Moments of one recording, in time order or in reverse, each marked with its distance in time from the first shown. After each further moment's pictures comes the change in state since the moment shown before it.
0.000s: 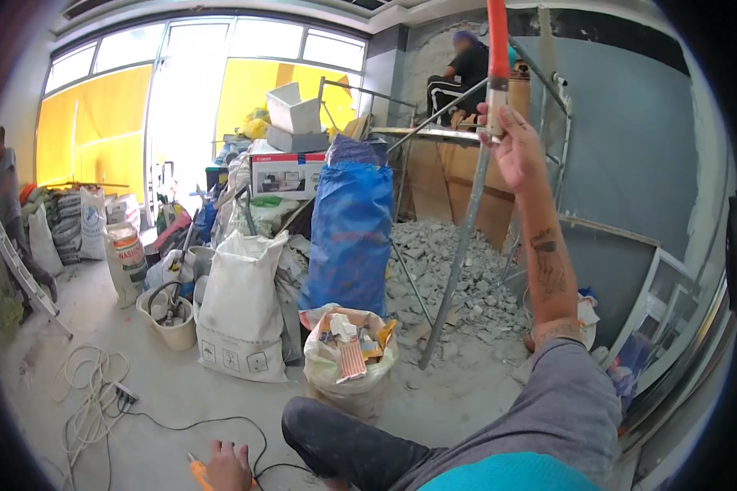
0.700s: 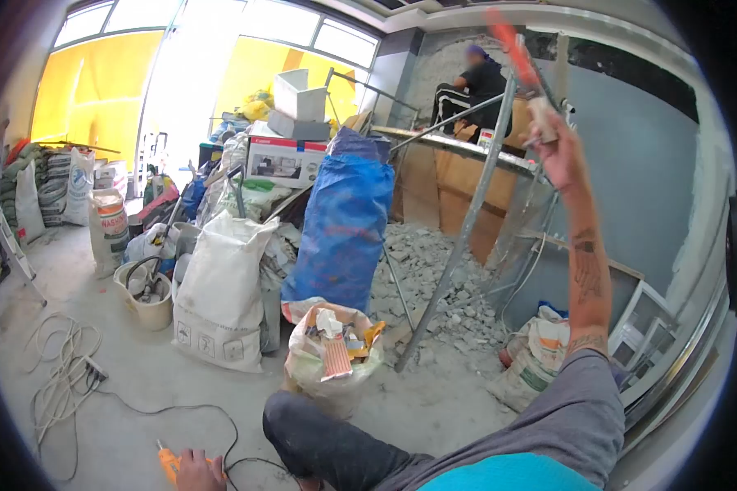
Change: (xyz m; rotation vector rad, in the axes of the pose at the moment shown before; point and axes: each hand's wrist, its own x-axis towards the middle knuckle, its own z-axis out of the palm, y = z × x) left_hand -0.031 -0.005 -0.018 0.318 0.191 0.108; right_hand 0.042 -0.049 -0.036 -0.263 -0.134 0.092
